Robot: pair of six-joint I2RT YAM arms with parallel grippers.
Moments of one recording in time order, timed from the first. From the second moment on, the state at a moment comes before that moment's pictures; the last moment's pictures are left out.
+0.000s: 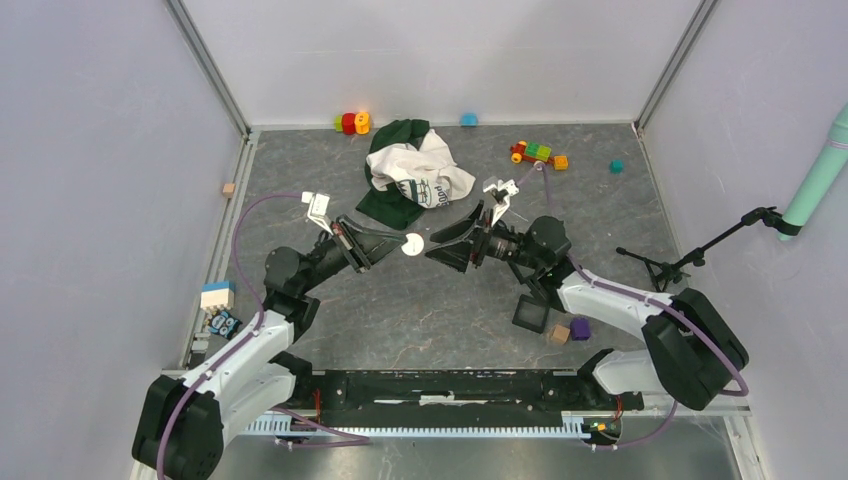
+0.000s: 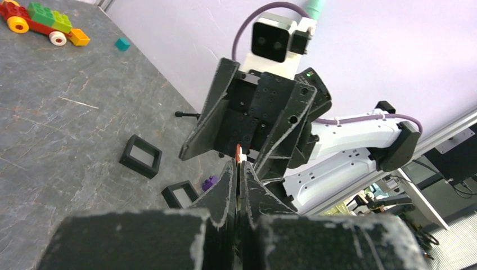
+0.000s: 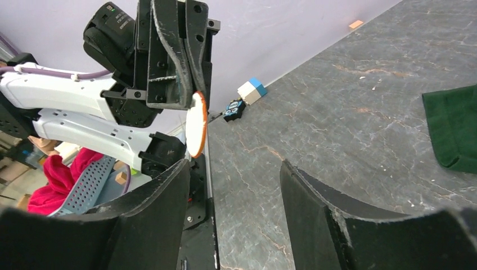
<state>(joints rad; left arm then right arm) -0.38 0.90 0.36 0.86 0.65 -1.01 0.64 1.31 0.58 0.92 -0.66 0.63</state>
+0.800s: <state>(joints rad) -0.39 0.90 0.33 0.95 0.66 -1.04 0.70 1.39 0.67 1.00 -0.70 0.72</state>
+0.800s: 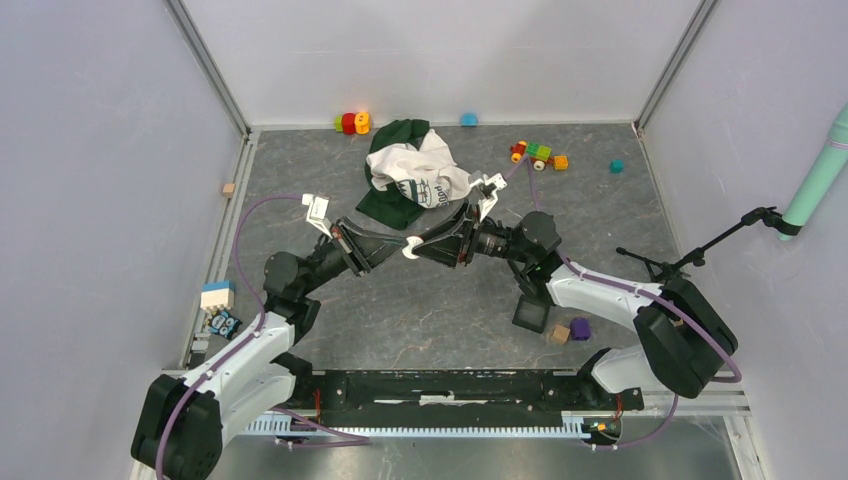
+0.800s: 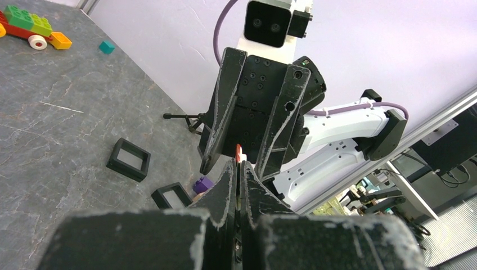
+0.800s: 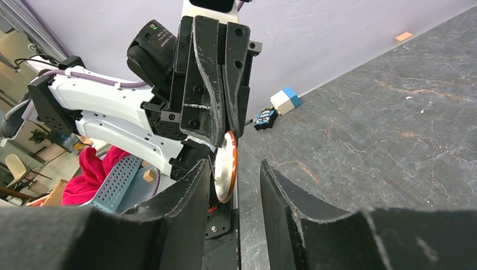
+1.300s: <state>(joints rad) -0.40 0.90 0.33 0.95 0.66 -1.04 0.71 1.40 0.68 0.98 -0.70 0.71</state>
